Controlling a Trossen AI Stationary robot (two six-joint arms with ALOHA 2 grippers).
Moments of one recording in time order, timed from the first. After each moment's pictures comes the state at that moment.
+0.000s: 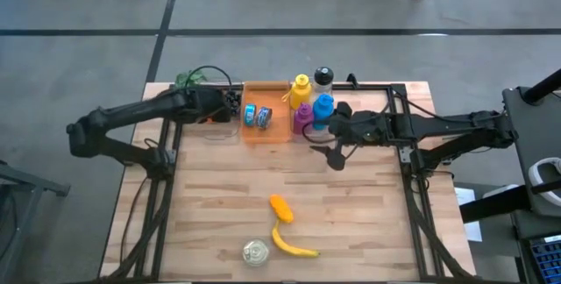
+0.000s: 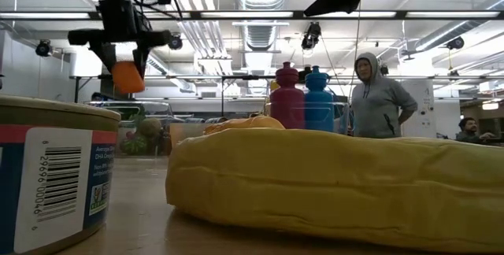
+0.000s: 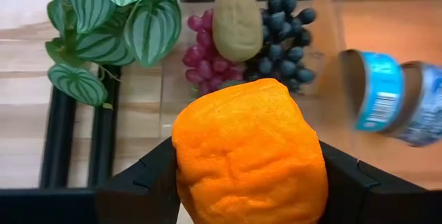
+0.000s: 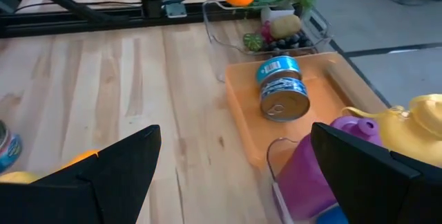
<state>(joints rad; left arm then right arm) 0.40 1.24 1.07 -1.18 -0.50 -1.10 0.02 1.19 1.03 -0.35 0.24 0.11</state>
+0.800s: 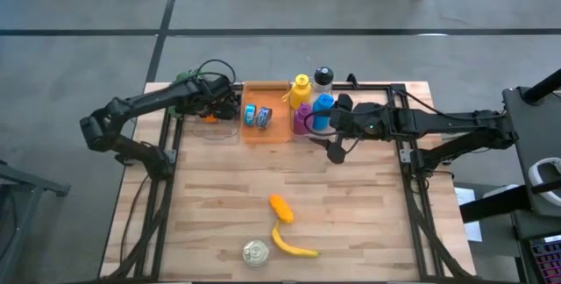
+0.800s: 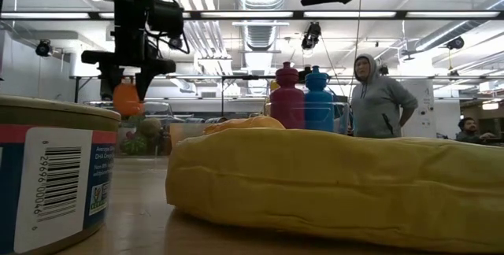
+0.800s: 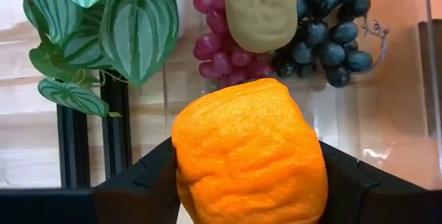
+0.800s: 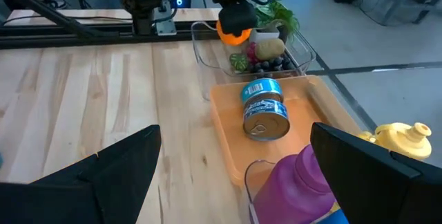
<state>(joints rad) 0.60 1.41 1.07 -1.12 -0.37 -0.85 -0.02 1.19 1.09 -0.36 0.24 0.04</state>
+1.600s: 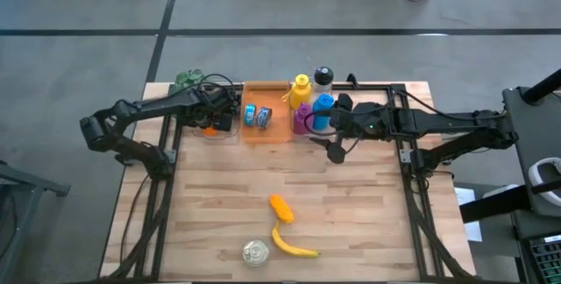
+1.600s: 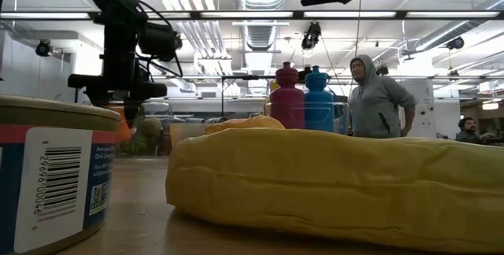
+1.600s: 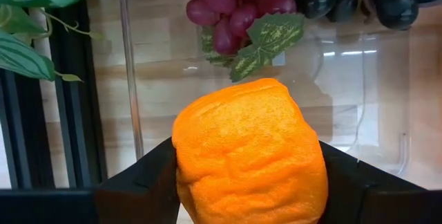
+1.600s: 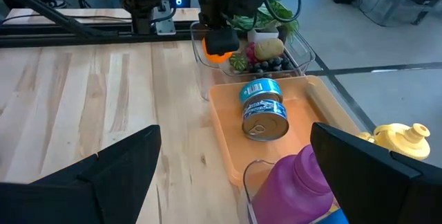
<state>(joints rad) 0.61 1.40 0.86 -0.96 -0.28 -0.85 -0.02 1.19 1.09 -0.36 0.24 0.03</state>
